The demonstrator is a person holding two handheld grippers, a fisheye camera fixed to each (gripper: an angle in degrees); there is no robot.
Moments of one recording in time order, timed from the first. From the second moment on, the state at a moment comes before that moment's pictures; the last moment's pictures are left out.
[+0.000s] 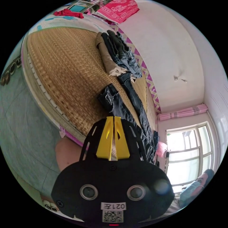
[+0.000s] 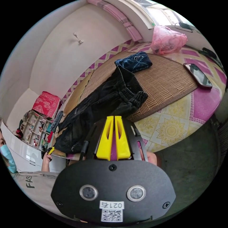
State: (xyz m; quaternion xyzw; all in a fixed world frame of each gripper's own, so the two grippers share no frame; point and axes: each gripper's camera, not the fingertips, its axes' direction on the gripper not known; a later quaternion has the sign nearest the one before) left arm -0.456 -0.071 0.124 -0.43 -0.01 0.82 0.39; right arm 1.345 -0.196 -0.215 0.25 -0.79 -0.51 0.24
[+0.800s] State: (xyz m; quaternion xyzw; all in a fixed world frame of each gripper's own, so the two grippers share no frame) left arm -0.588 0.362 0.205 -0.22 -0.18 0.95 0.10; right arm 1.077 0.044 -0.525 0.23 -0.68 -0.61 0.32
